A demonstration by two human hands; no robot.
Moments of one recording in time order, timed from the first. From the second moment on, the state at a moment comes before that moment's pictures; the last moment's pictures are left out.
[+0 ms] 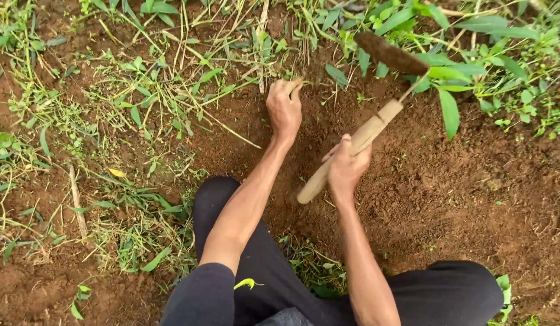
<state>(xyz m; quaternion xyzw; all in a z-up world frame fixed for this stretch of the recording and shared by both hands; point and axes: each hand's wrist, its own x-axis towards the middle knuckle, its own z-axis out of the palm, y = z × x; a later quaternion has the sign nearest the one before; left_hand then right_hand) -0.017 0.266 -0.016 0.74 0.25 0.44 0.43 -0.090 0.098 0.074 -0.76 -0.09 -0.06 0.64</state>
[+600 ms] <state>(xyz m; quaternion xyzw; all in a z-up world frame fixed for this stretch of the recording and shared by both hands) -0.026 0.252 -0.028 0.76 0.23 0.43 0.42 -0.085 0.067 0.059 -0.84 -0.13 0.04 0.52</state>
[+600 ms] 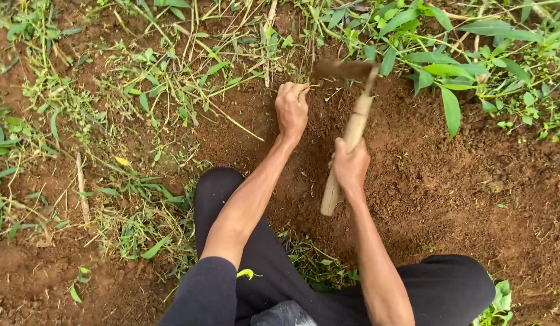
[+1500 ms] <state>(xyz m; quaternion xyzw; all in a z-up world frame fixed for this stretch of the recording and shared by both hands) -0.049 0.270 0.000 0.68 0.26 0.38 0.57 -0.082 0.118 0.069 -0.72 -0.11 0.07 0.69</state>
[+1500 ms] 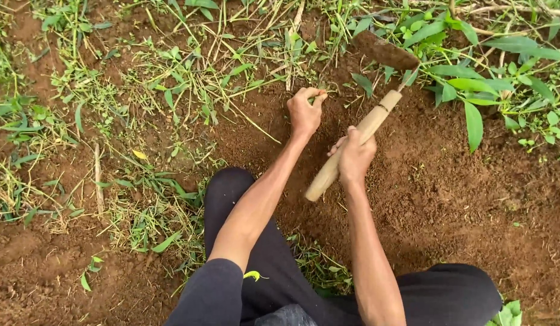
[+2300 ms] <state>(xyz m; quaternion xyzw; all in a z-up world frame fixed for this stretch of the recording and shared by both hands) -0.042 0.267 -0.008 0.68 0.28 0.37 0.57 -0.093 0.086 0.014 -0.82 -0.11 0.14 0.54</state>
